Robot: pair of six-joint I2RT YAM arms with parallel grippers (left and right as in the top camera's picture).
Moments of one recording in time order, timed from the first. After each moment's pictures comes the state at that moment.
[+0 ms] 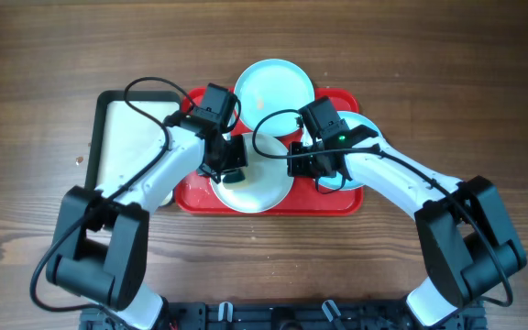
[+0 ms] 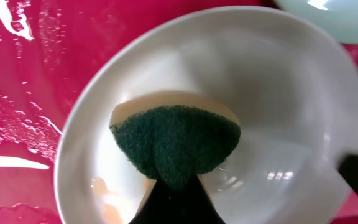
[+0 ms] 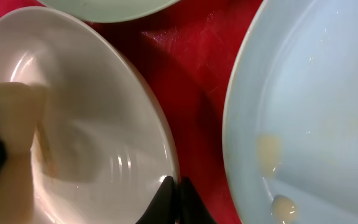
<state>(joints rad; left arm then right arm) -0.38 1.76 1.12 -0.73 0.17 -0.52 0.50 1.79 1.04 -0.47 -0.25 0.54</state>
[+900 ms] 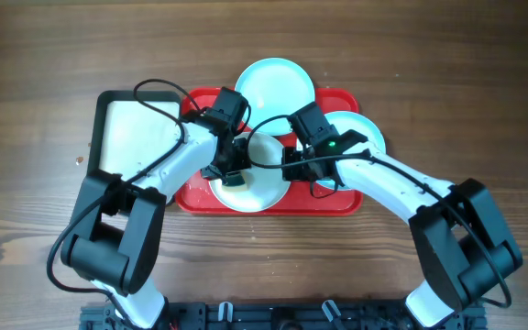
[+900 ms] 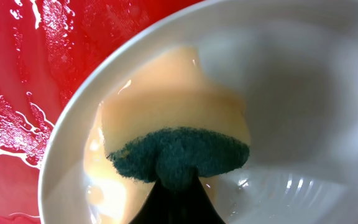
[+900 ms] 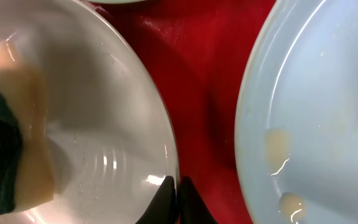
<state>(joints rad) -0.42 1.85 1.14 -0.74 0.08 -0.58 0.57 1.79 1.04 -0.47 -0.16 0.55</state>
